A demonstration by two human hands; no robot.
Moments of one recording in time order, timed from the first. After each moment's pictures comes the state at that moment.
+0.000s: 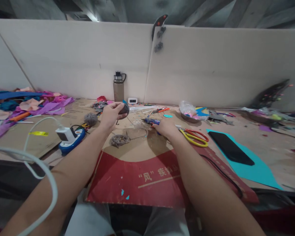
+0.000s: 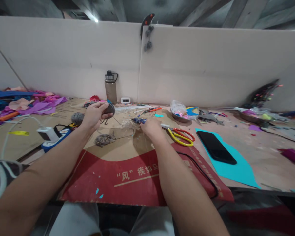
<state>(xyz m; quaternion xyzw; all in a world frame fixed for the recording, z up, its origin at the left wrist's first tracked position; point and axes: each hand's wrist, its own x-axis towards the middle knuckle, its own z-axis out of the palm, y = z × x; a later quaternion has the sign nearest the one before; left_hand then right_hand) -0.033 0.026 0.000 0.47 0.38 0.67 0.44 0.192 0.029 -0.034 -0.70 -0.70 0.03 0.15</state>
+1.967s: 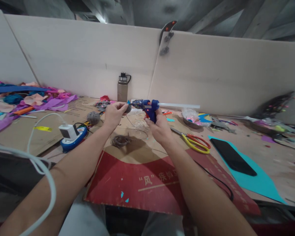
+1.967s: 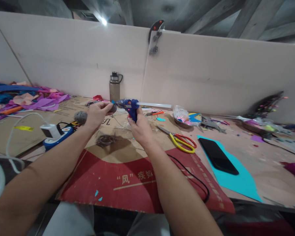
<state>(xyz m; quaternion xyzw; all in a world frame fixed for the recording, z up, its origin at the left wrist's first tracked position) -0.043 0.037 -0.008 0.57 0.43 0.65 0.27 0.149 -0.008 -0.011 -0.42 -0.74 0.17 0.50</state>
